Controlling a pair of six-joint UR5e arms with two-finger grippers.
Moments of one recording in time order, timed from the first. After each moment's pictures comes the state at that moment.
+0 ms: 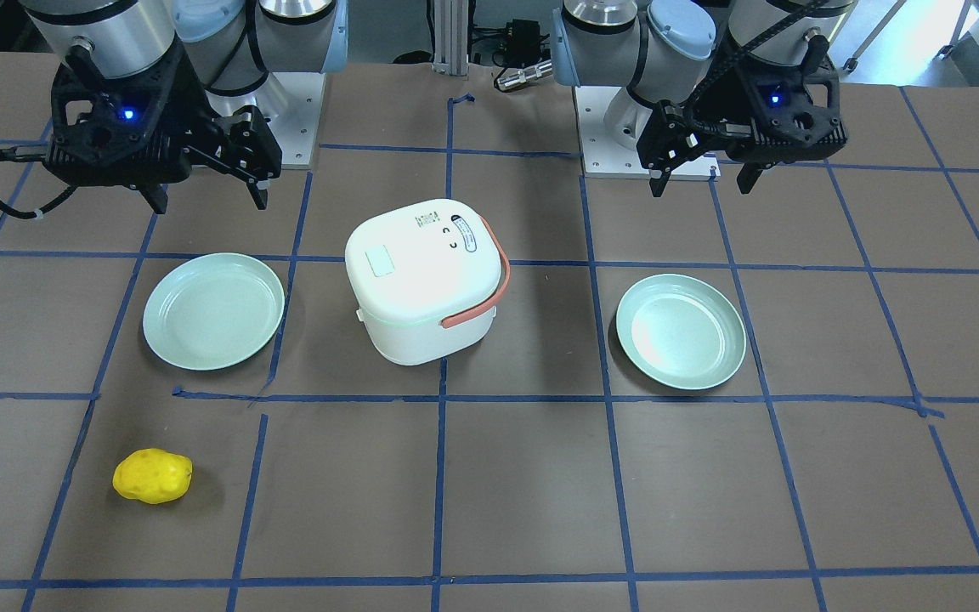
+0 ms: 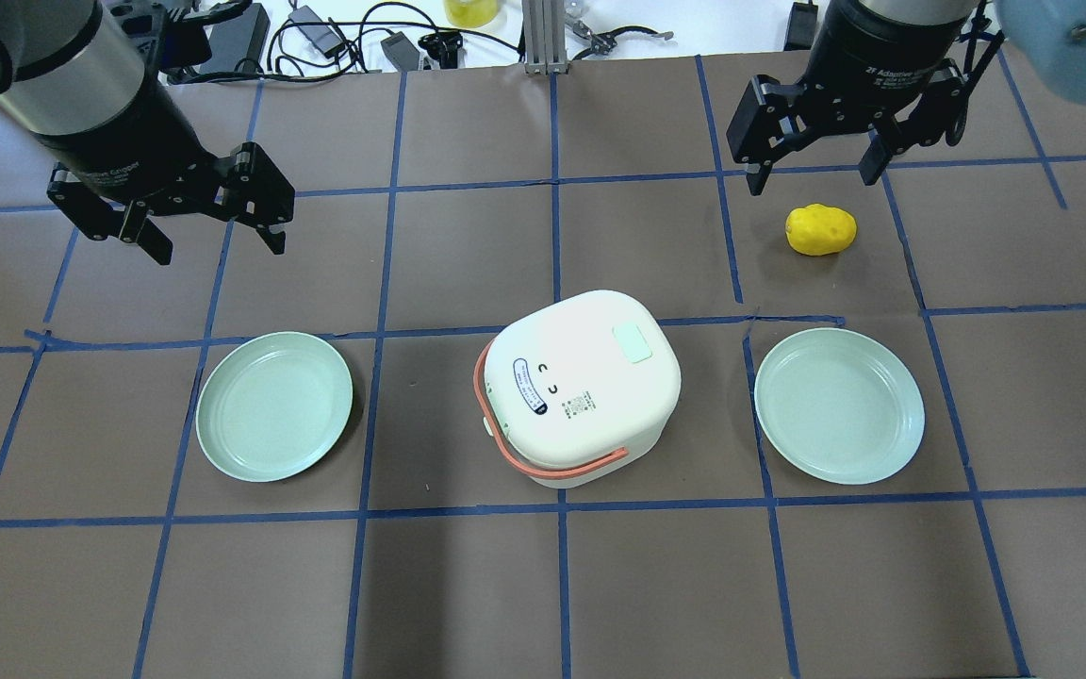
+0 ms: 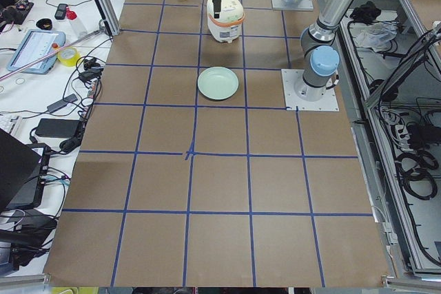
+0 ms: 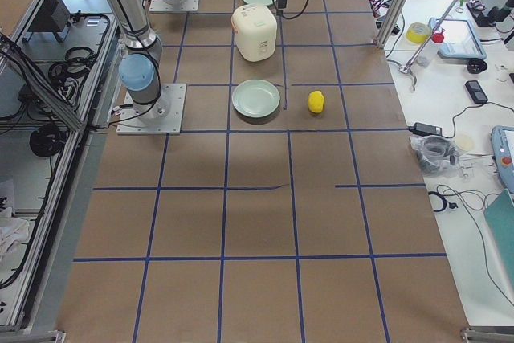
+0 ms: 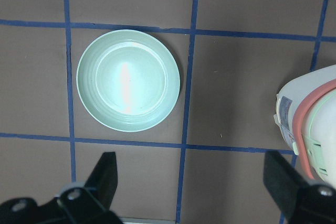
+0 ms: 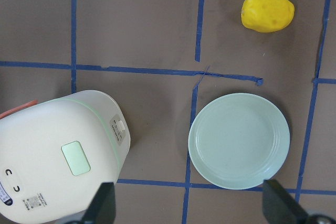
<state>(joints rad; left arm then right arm) -1.55 -1.49 -1.59 -1.62 1.59 -0.05 1.61 -1.53 1.45 -1.49 -1.55 -0.02</state>
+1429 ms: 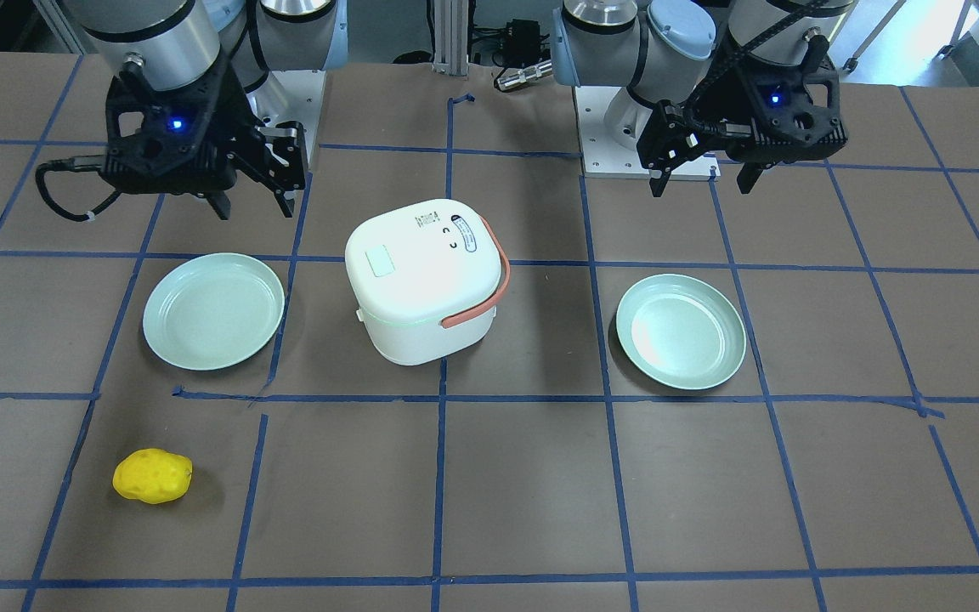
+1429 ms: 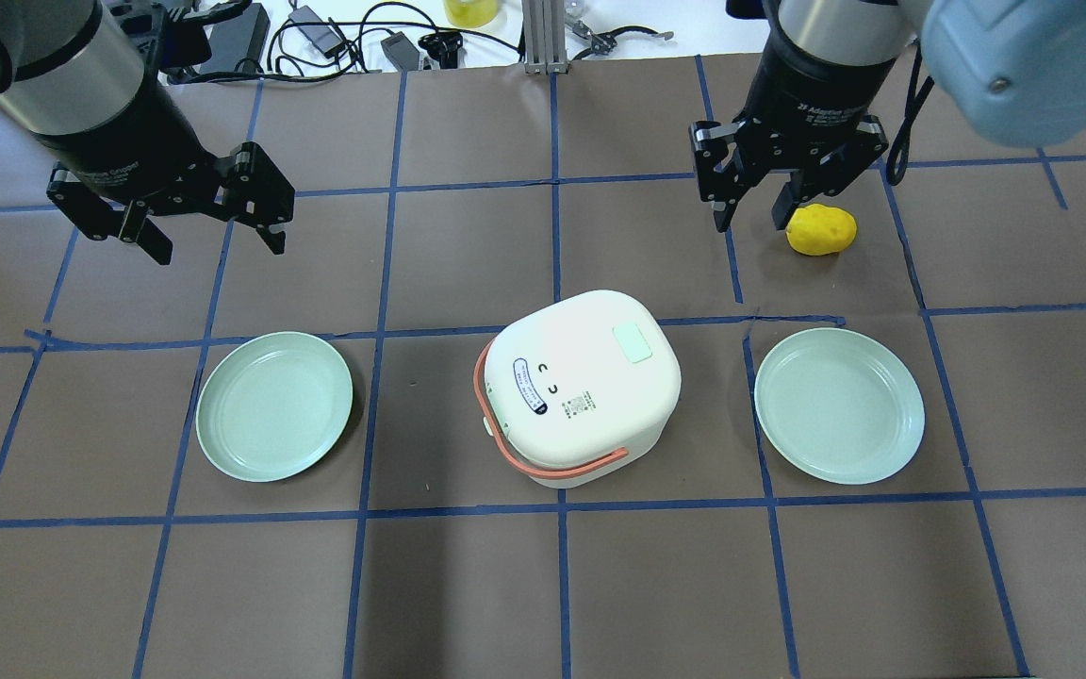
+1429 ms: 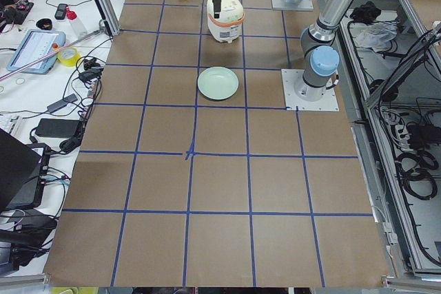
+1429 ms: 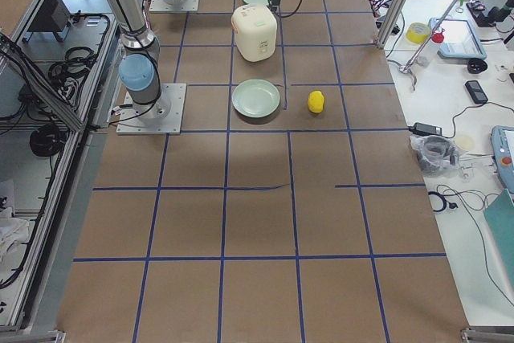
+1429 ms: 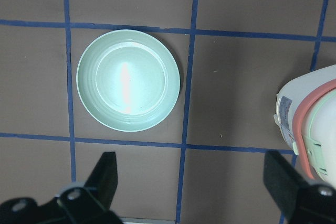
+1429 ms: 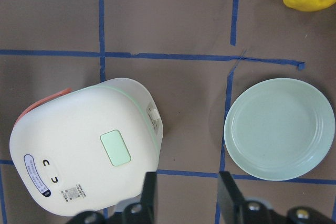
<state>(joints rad) -1.55 -1.49 -1.59 -1.62 1.59 -0.05 1.69 -1.52 1.49 -1.50 -1.49 0.07</state>
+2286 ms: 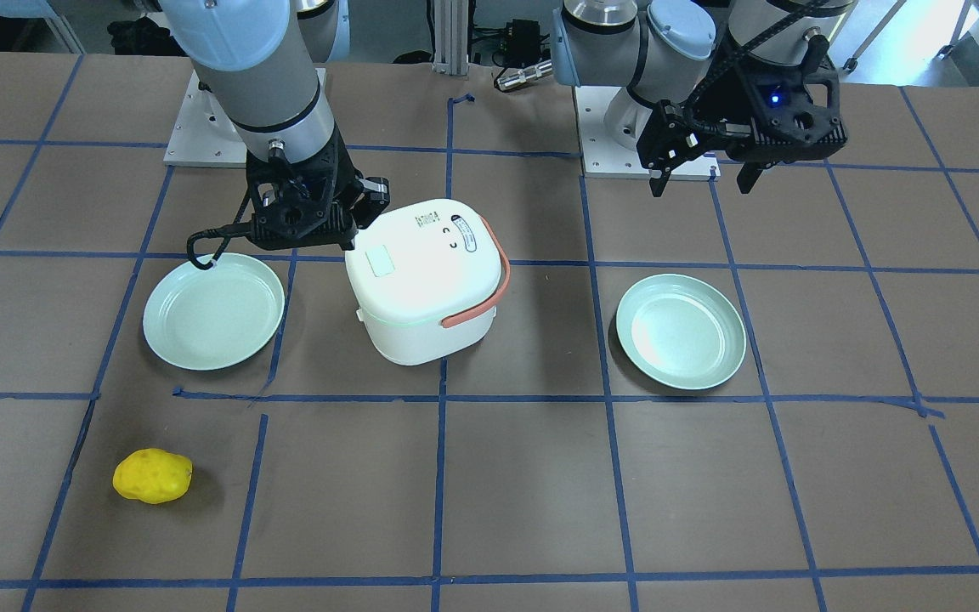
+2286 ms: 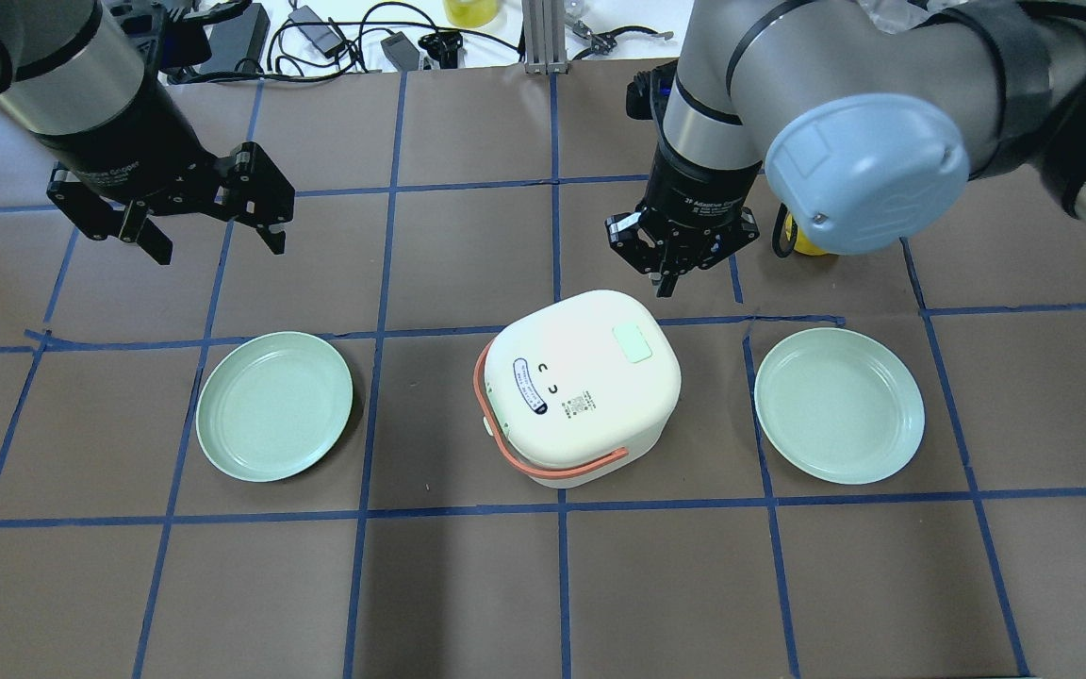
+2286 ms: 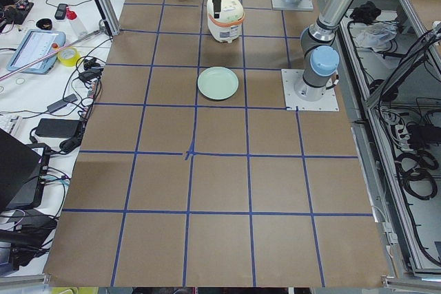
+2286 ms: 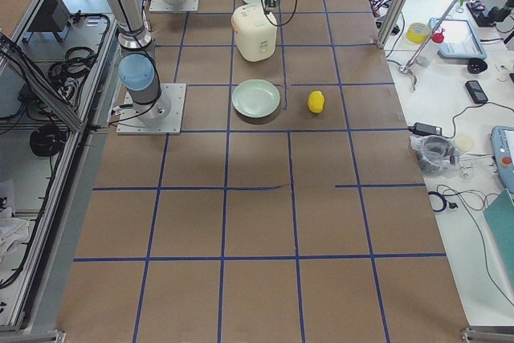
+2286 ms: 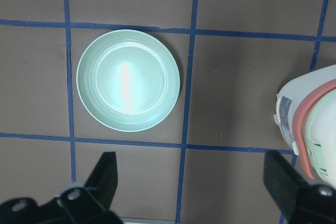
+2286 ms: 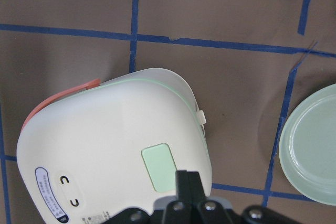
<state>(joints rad) -1.55 -1.49 -1.59 -1.62 1.59 -0.05 1.79 -1.46 1.64 -1.68 -1.45 0.11</state>
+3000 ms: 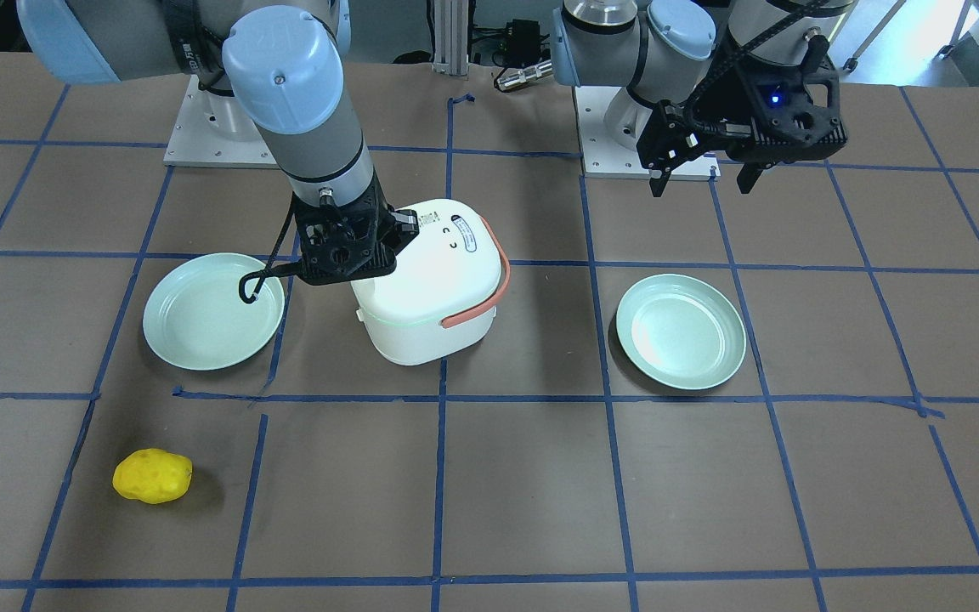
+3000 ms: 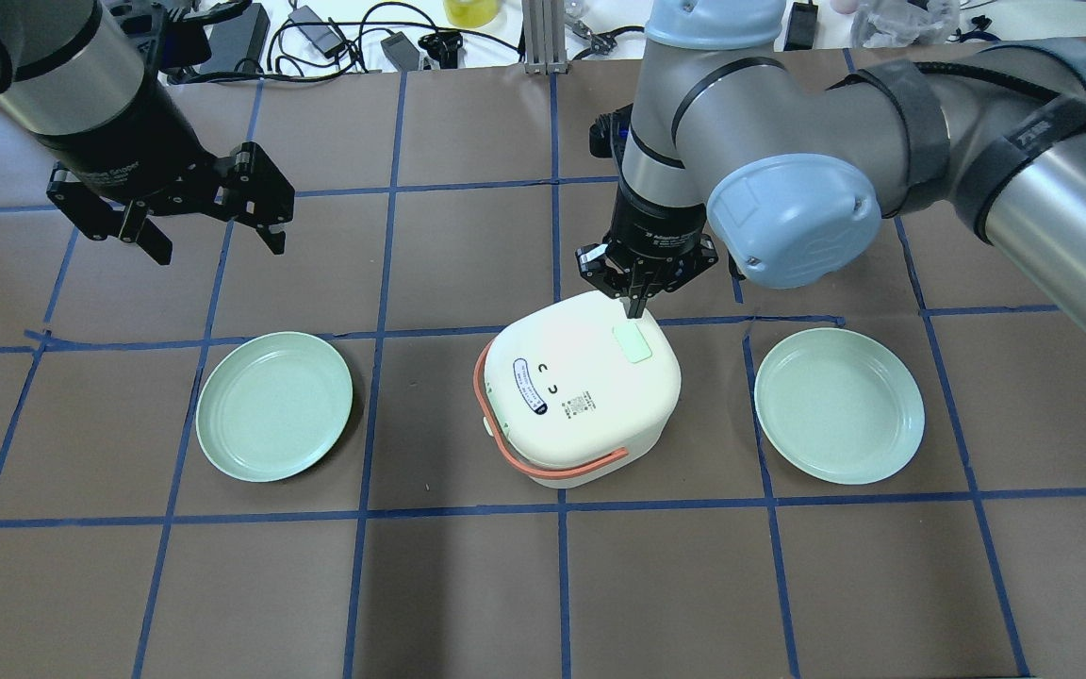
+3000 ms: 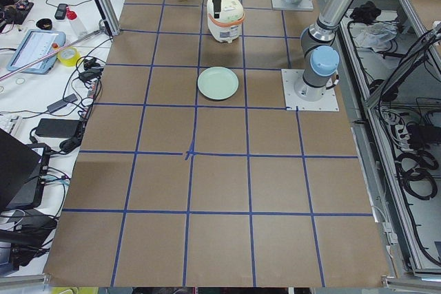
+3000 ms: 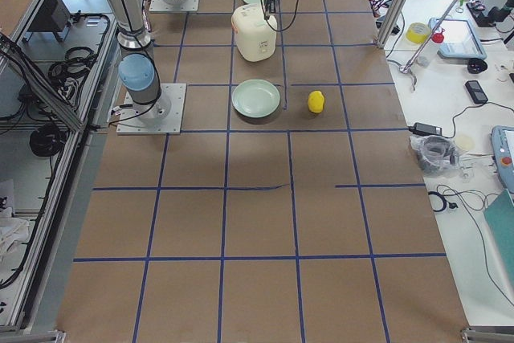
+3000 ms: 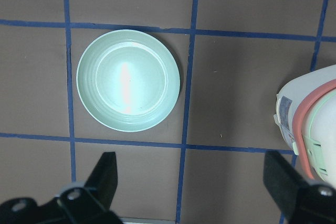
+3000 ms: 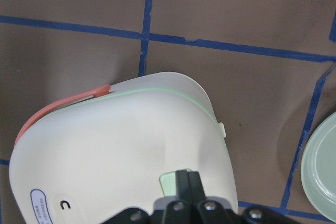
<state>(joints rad) -1.55 -1.49 -1.59 -1.62 1.59 -0.05 1.82 -1.41 1.67 -1.74 -1.45 0.11</state>
